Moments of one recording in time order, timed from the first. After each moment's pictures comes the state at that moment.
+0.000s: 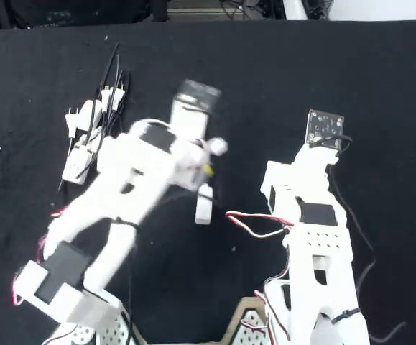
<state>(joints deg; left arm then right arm) 24.9 -3.1 15.6 64.4 1.2 5.1 -46.8 67.1 37.7 -9.6</state>
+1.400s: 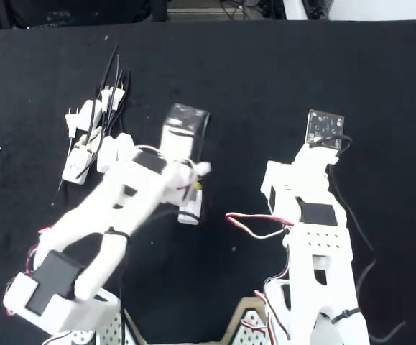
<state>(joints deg) 21.8 -7.8 34.0 50.2 5.0 5.1 -46.8 67.1 37.7 -9.6</state>
